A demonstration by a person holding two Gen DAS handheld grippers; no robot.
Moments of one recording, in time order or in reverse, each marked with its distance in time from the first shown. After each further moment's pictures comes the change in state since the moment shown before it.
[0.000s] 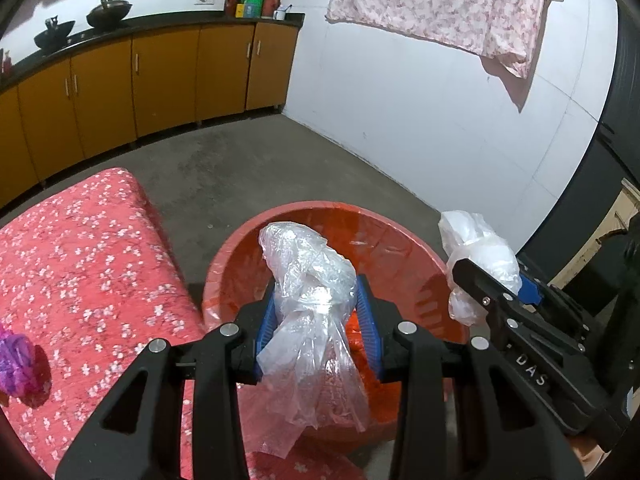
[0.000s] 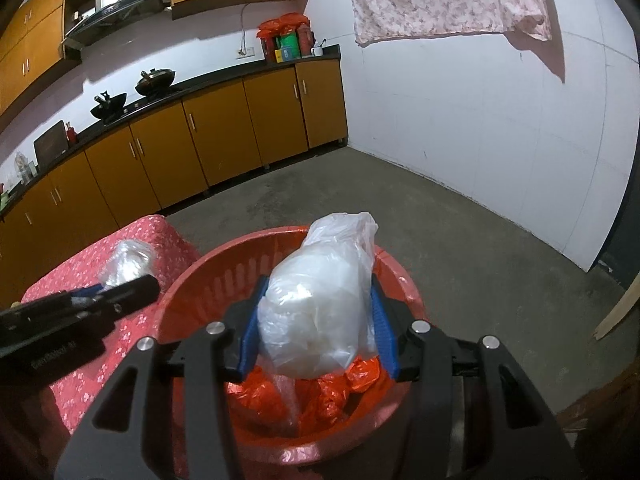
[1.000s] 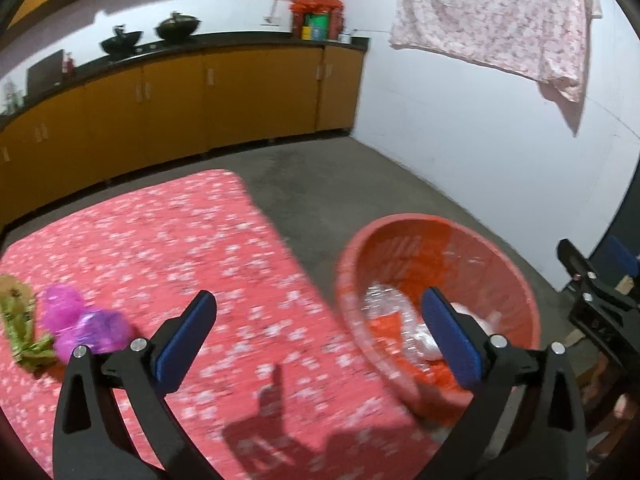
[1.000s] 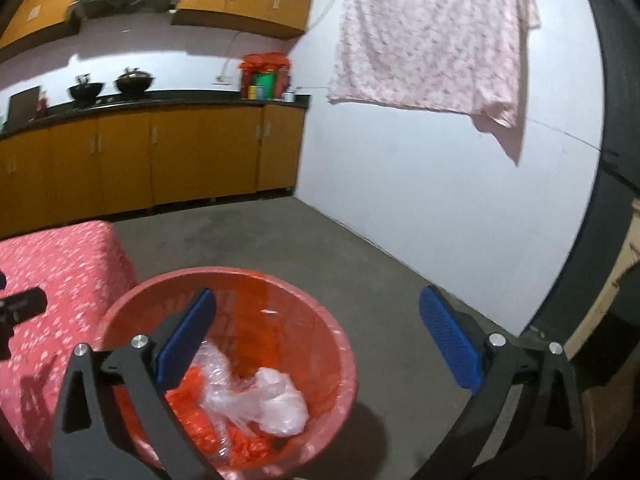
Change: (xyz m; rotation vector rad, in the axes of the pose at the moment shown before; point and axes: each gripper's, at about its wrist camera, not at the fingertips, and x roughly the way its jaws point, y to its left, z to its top) left arm -0.055 0.066 -0.029 -0.072 -0.093 0.258; right arm -0.022 0.034 0.006 -0.207 -0.187 -0.234
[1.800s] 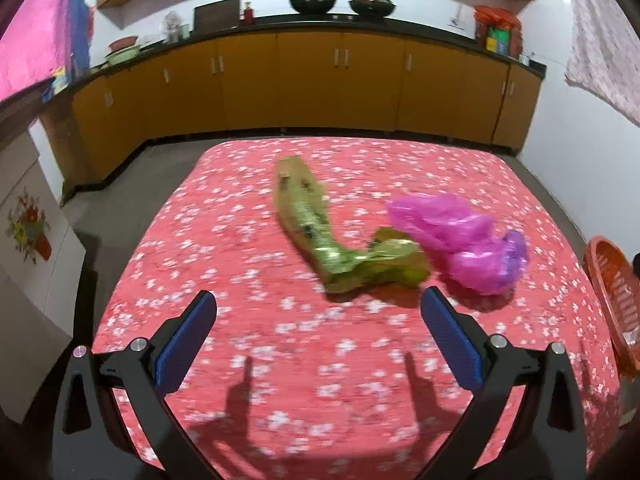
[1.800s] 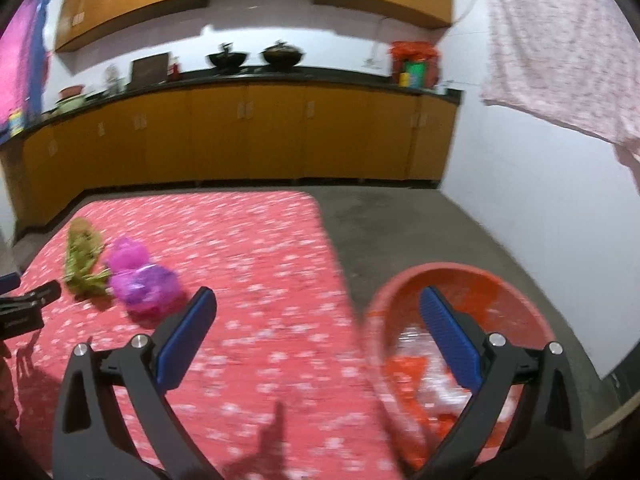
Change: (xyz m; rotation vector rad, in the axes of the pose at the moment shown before) left arm -0.099 0.233 -0.089 -0.314 0.038 0.479; right arm -0.055 0.207 0.002 -0.171 0.083 0.485
